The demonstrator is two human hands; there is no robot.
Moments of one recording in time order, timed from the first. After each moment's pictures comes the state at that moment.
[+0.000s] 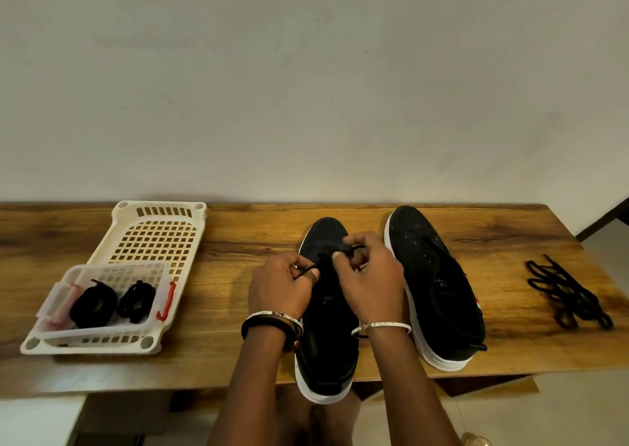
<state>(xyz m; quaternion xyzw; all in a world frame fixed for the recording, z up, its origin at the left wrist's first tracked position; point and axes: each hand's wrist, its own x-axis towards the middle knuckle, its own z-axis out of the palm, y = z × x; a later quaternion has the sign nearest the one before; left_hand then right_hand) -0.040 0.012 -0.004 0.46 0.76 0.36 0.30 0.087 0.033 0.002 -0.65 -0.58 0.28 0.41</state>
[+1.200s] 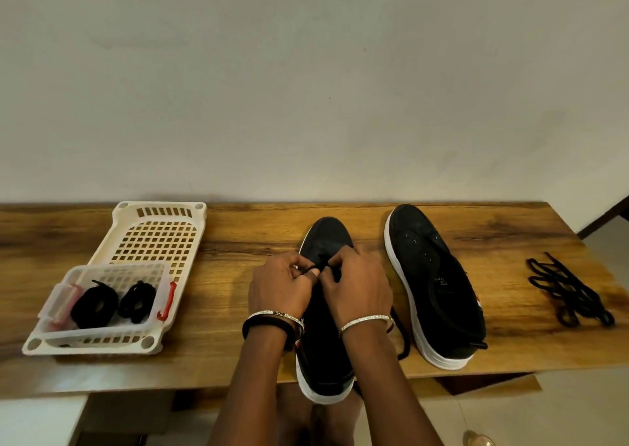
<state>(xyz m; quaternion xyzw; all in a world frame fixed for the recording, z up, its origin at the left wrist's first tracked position) -0.037 0.011 0.001 0.45 0.77 0.34 0.30 0.072 0.027 0.000 -0.69 -0.68 0.13 0.21</state>
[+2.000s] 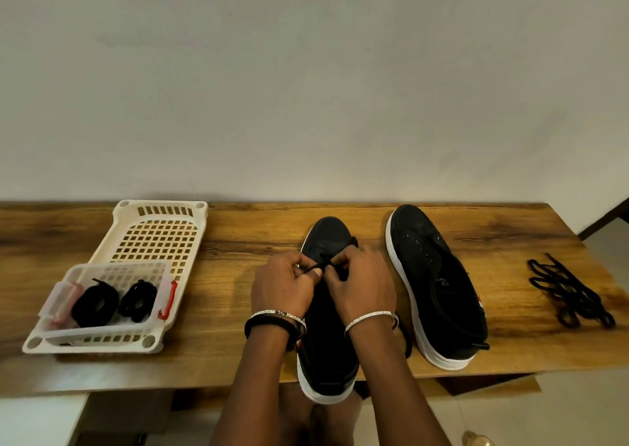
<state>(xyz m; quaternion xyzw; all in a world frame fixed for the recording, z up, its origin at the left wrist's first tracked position) -0.037 0.012 -0.002 0.45 0.75 0.36 0.32 0.077 0.035 -0.010 -0.68 -0.67 0.18 0.23</state>
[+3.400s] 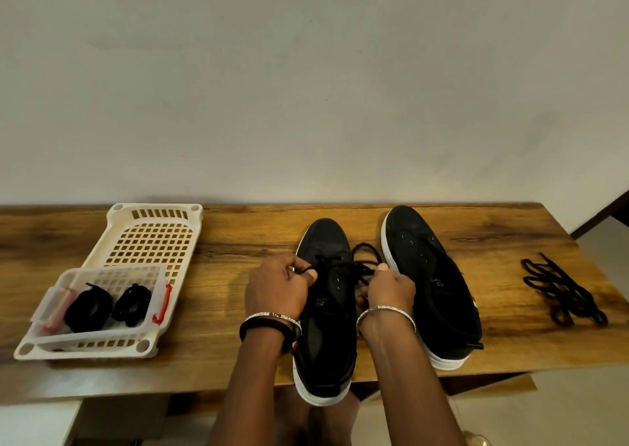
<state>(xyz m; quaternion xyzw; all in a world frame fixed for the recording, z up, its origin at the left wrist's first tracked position) -0.037 0.012 0.000 0.43 0.76 0.37 0.32 0.094 0.048 -0.028 -0.72 -0.15 0.46 0.50</state>
